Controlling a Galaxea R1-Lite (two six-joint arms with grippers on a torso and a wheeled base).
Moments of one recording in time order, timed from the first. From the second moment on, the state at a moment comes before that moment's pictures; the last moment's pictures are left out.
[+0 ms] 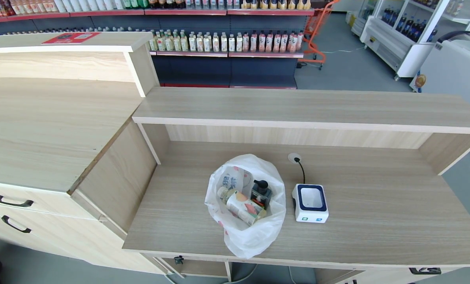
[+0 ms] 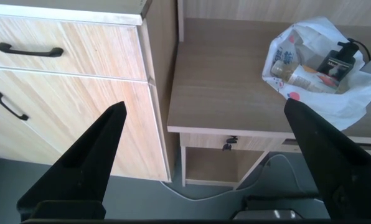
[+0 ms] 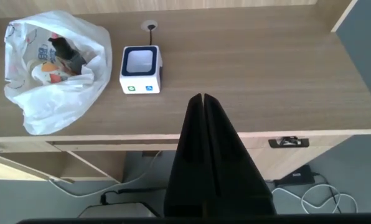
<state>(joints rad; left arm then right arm) 0.00 0.00 0.00 0.00 -0.02 0.00 0.00 -0.01 0.00 0.01 -0.05 0.00</state>
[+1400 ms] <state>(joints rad) 0.00 0.00 0.00 0.00 -0.02 0.00 0.00 0.00 0.00 0.01 -0.05 0.00</state>
